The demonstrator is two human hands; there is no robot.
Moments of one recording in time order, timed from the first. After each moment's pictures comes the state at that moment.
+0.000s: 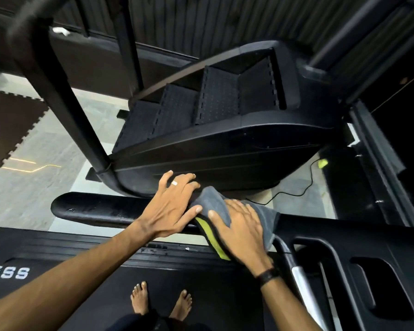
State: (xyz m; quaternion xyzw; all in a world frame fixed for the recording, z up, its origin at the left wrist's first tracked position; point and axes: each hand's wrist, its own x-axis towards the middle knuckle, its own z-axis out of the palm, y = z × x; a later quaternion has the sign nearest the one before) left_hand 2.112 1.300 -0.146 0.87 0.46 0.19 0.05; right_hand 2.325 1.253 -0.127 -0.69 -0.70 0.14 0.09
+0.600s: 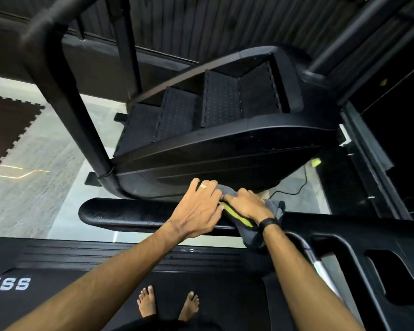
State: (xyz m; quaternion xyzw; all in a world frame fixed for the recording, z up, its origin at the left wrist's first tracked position) left_hand 2.116 1.305 -0.142 0.89 0.43 0.14 0.01; right_hand 2.299 1.335 -0.131 -0.75 -0.59 0.27 -0.08
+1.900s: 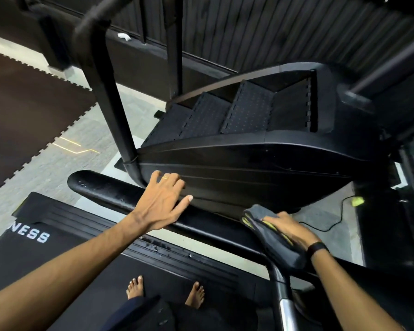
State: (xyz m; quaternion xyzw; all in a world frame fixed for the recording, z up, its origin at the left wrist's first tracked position) left_hand 2.118 1.295 -0.140 0.77 0.63 0.09 0.02; right_hand 2.459 1.356 -0.130 -0.71 -0.56 0.41 -0.07
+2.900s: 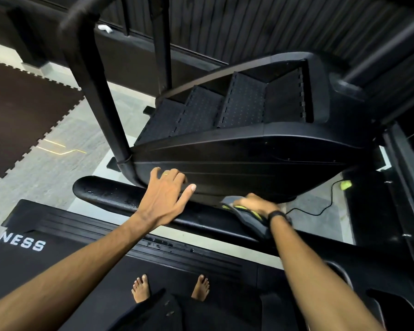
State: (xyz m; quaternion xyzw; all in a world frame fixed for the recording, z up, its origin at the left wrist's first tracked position) left_hand 2.096 1.300 -0.143 0.75 0.64 0.17 0.08; right_hand 2.367 1.382 -0.156 -0.69 -0.58 0.41 -0.15
